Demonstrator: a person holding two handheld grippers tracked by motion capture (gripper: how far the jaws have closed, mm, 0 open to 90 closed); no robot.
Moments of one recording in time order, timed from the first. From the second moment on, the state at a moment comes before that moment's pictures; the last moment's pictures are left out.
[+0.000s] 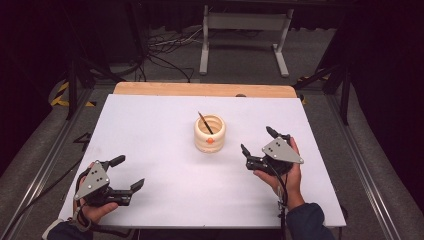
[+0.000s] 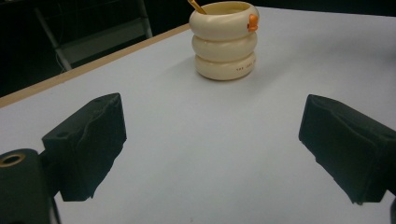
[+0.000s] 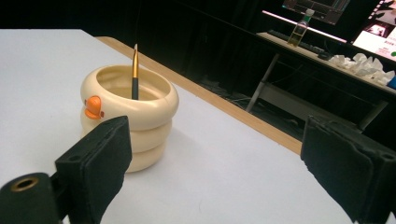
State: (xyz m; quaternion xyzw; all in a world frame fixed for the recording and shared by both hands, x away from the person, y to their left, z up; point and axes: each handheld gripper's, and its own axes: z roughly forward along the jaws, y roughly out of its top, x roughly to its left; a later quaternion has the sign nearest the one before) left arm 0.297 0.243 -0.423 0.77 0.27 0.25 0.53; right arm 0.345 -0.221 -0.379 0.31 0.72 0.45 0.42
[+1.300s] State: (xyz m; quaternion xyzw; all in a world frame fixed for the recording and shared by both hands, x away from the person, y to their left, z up) left arm 0.296 0.242 -0.423 0.77 0.27 0.25 0.52; right arm 0.309 -0.266 -0.394 0.31 0.73 0.41 0.45
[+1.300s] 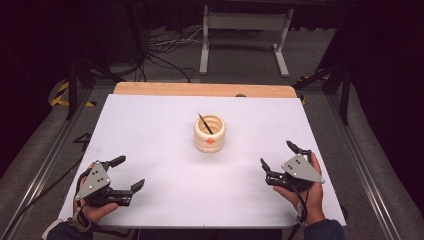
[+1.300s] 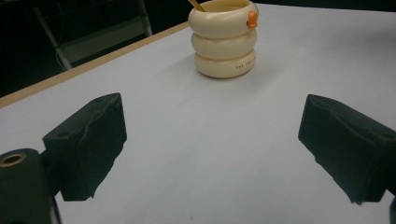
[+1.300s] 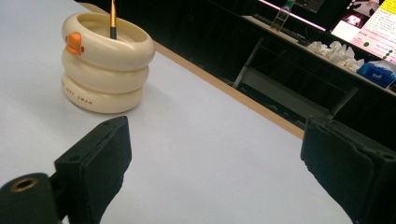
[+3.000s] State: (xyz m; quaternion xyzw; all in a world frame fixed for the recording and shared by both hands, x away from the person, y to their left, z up) left arm 0.297 0.240 -0.423 0.78 0.26 0.26 0.52; right arm 0.268 -0.320 -0.441 0.37 0.75 0.37 0.41
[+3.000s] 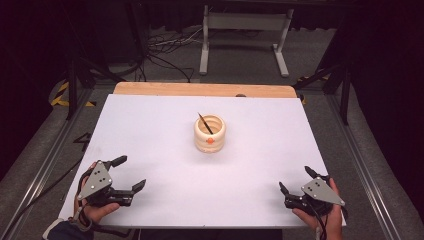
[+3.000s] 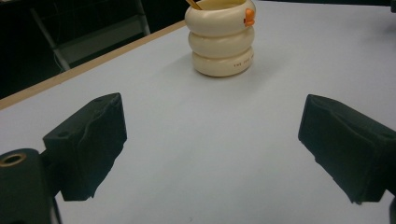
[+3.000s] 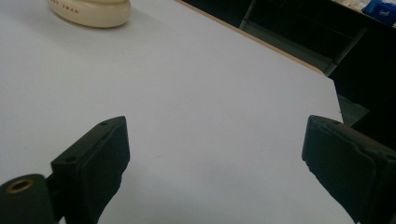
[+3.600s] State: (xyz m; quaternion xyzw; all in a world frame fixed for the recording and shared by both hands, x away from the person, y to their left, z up) left arm 0.296 0.240 -0.424 0.78 0.26 0.25 0.51; right arm 0.270 -0.313 -0.442 0.36 0.75 0.36 0.41
